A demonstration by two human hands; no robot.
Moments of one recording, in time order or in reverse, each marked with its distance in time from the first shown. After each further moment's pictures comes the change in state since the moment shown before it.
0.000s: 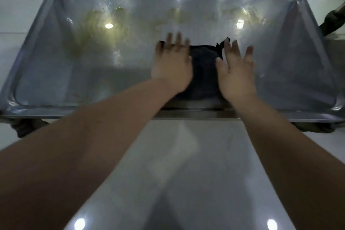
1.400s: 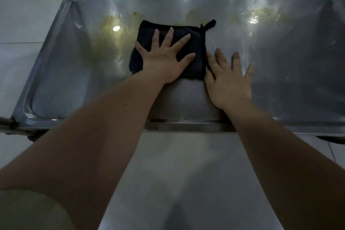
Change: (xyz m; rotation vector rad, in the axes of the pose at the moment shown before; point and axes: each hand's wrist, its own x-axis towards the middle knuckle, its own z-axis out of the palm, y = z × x) left_hand 0.050 -0.112 0.020 0.065 -0.091 -0.070; right_hand 0.023 -0.057 0.071 -0.384 -0.150 -0.099
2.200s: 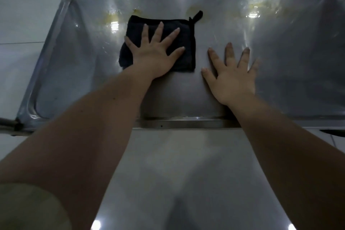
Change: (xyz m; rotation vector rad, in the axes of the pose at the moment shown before) left_hand 0.004 -0.031 -0.007 0.015 -0.050 -0.027; right_hand 0.002 0.000 0.002 -0.054 -0.024 0.056
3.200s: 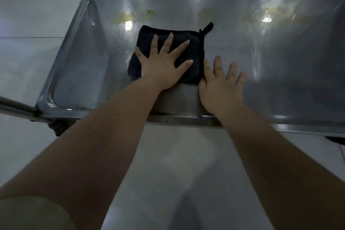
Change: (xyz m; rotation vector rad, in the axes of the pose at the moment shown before) left_hand -0.041 0.000 0.010 -0.014 0.070 -0.010; right_hand -0.032 -0.041 -0.008 0.081 -0.103 -0.063
